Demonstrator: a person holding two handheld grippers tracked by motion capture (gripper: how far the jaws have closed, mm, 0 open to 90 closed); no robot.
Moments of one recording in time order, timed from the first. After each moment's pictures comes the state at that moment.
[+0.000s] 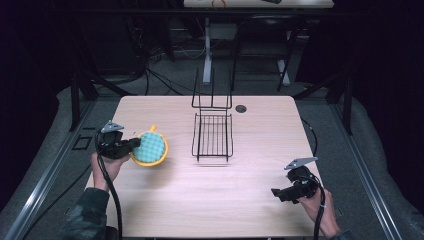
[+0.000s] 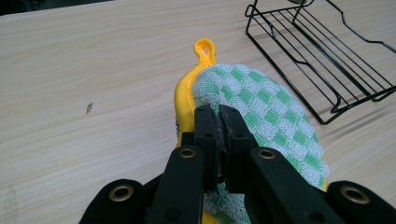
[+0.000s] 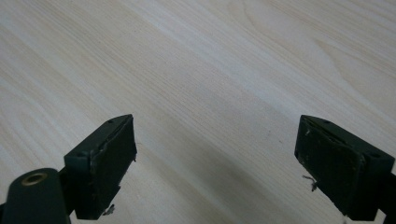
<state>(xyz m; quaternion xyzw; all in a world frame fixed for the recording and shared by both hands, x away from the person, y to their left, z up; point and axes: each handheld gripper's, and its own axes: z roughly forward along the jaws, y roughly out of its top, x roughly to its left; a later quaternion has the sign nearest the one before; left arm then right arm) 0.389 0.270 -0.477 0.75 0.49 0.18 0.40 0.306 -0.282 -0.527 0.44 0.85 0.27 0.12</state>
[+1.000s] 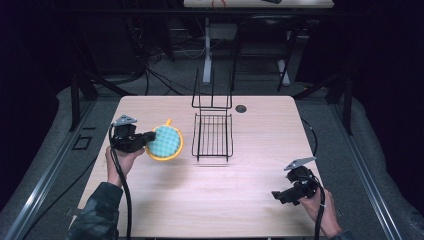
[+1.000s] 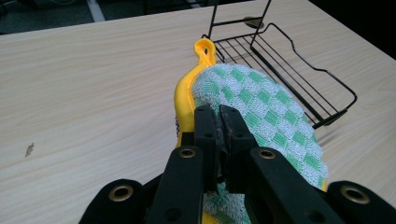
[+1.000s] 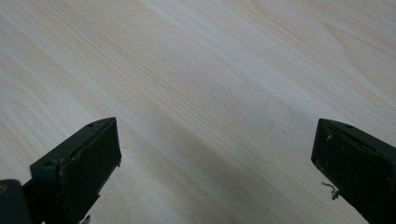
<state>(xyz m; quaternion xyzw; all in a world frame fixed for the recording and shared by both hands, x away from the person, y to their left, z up) 0.400 0.230 -0.463 0.76 0.46 0.16 0.44 0.308 -0.283 -0.533 0.44 0.86 0.25 0.10</state>
